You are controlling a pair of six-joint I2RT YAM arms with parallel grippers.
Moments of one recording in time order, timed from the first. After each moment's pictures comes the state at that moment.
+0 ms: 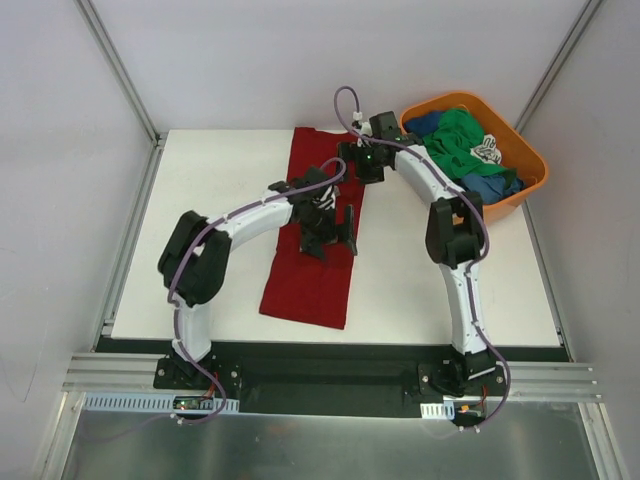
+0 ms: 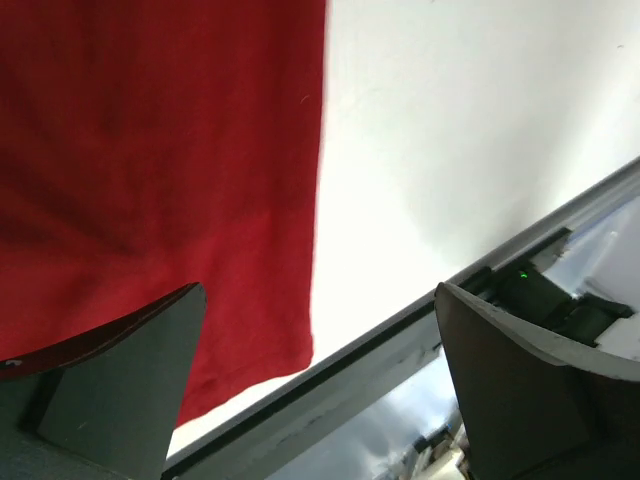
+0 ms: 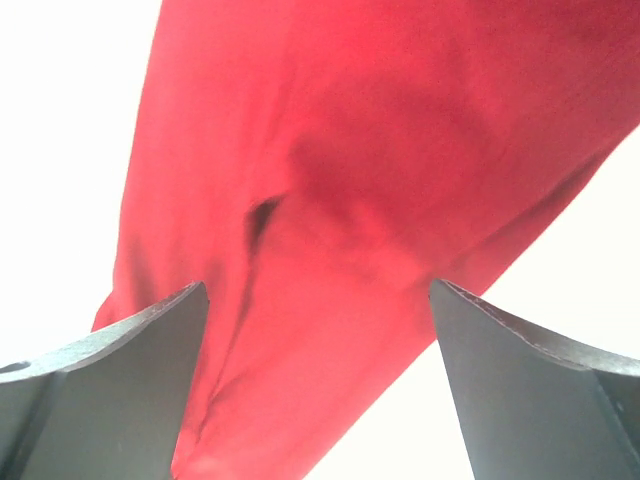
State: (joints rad) left arm -0.64 1.96 1.49 -0.65 0.46 -0.67; right arm 0.36 2.43 2.23 -0.74 -0.41 0.20
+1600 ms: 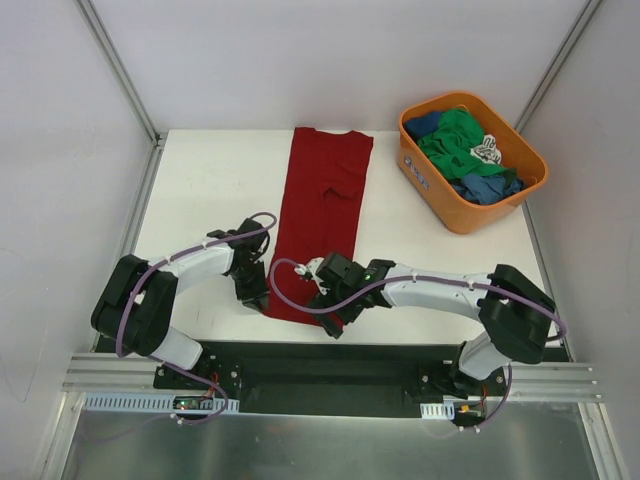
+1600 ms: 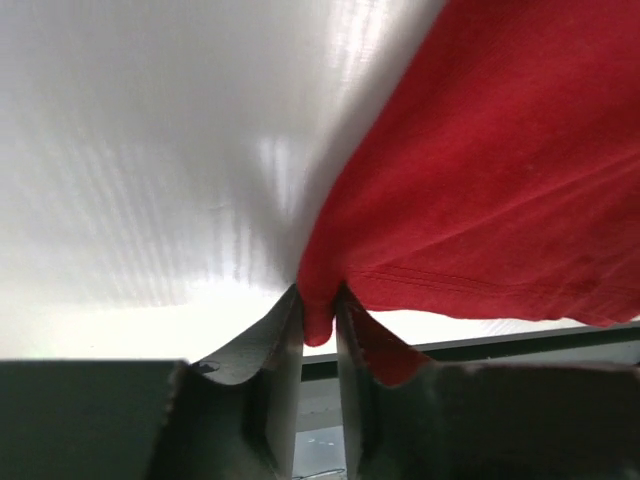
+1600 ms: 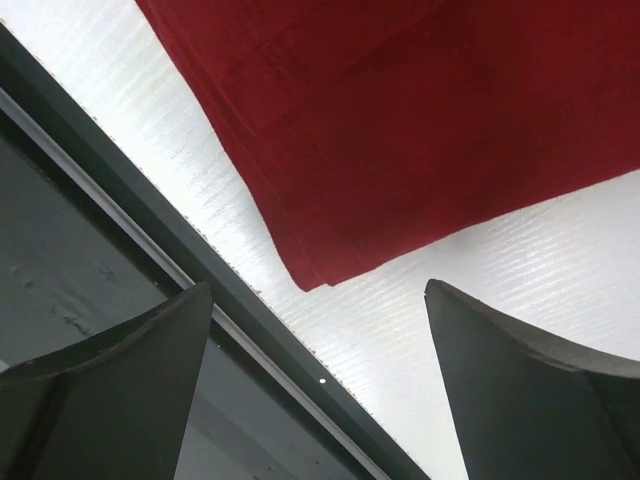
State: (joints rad) left arm -0.45 1.49 0.75 -0.75 0.21 -0.67; right arm 1.09 1.56 0.96 -0.57 -0.08 0.18
